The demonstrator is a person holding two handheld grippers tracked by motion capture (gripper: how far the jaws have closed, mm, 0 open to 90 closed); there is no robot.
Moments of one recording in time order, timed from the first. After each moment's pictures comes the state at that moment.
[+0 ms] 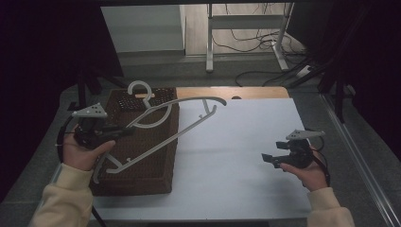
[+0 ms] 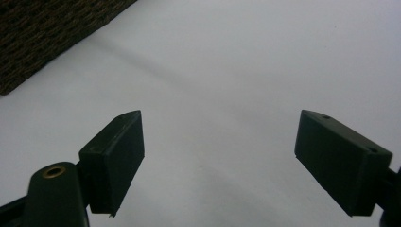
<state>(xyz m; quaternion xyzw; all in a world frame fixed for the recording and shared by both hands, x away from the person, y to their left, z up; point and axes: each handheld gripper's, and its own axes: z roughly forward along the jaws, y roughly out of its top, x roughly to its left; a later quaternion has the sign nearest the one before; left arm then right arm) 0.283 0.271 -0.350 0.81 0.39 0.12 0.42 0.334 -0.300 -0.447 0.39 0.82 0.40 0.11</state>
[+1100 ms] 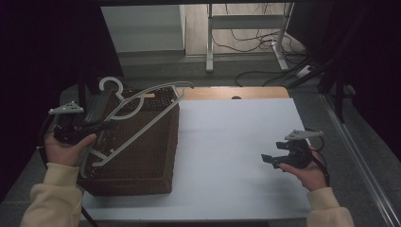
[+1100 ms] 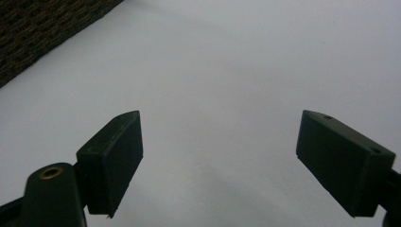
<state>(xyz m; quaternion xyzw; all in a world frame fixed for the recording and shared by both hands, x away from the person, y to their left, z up) 0.292 0.330 -0.369 0.75 0.48 0.16 0.42 0.335 -0.299 -0.450 0.39 0.83 0.39 0.12</state>
